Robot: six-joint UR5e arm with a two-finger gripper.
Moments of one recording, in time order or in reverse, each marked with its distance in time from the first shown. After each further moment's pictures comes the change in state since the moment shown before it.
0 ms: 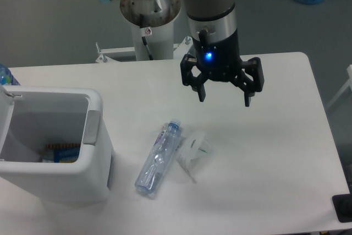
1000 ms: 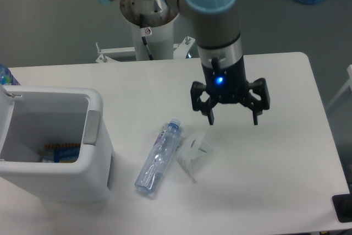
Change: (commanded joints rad) arm -0.008 -0.061 -0.178 0.272 -0.005 -0.138
